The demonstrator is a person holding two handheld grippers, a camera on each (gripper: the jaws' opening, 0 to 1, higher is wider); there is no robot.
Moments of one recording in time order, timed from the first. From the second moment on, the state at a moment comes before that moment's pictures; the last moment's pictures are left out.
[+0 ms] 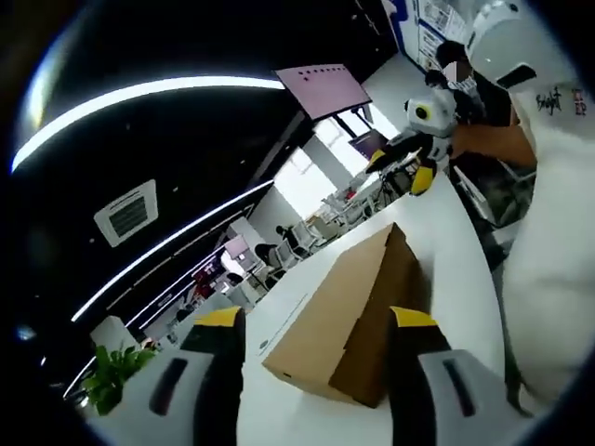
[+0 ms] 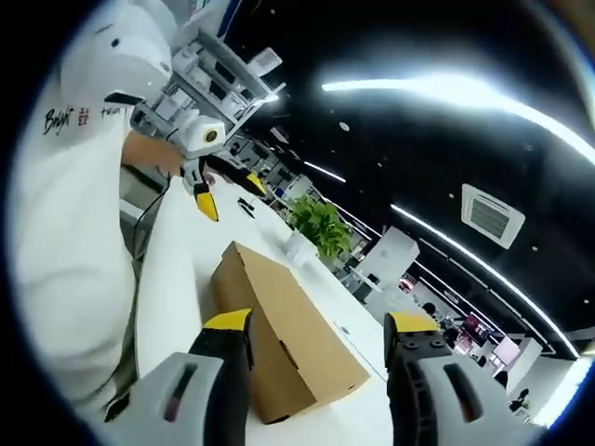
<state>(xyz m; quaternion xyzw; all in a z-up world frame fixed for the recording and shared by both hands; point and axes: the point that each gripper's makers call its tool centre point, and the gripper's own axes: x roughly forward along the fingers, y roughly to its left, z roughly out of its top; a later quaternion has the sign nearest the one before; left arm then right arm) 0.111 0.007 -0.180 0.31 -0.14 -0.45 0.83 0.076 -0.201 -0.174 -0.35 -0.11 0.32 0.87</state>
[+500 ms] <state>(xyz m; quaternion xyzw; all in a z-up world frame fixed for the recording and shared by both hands) 0.124 0.010 -0.192 0.43 -0.15 -0.38 0.80 0.086 -0.202 -0.191 -0.39 -0.09 0.32 0.86</state>
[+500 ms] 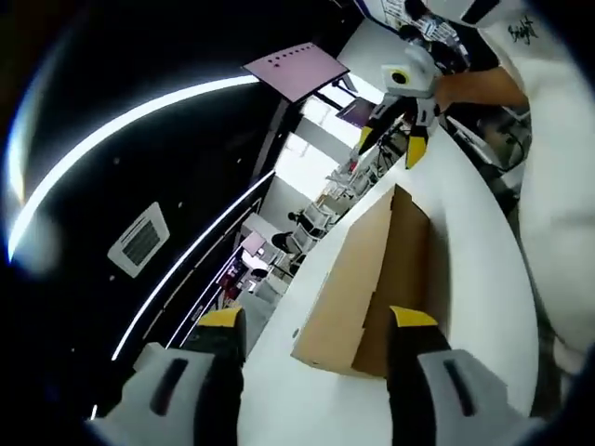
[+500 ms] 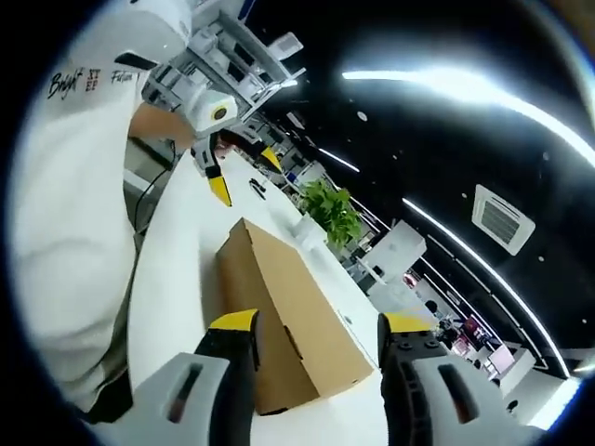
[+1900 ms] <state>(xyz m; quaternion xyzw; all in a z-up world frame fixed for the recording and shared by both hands) 0.141 0.015 -0.231 0.49 -0.13 -0.34 0.79 0.095 -0.202 -0.226 -0.49 -0.08 0.27 0.82</state>
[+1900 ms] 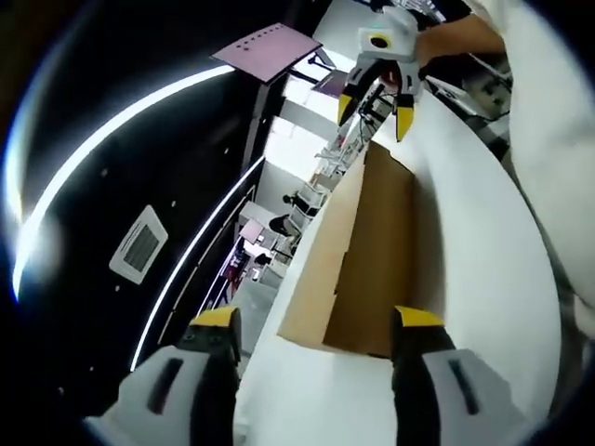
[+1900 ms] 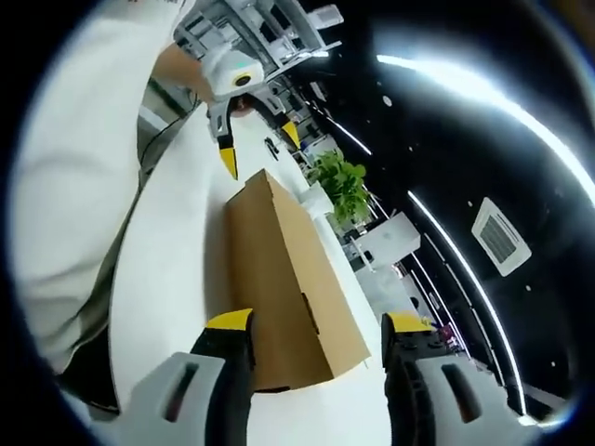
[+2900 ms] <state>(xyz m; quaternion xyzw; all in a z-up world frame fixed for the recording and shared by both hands) 0.154 0.006 -0.262 0.56 -0.12 -0.31 0.76 0.113 -0.211 -0.256 -0.59 -0.04 0.22 0.77</state>
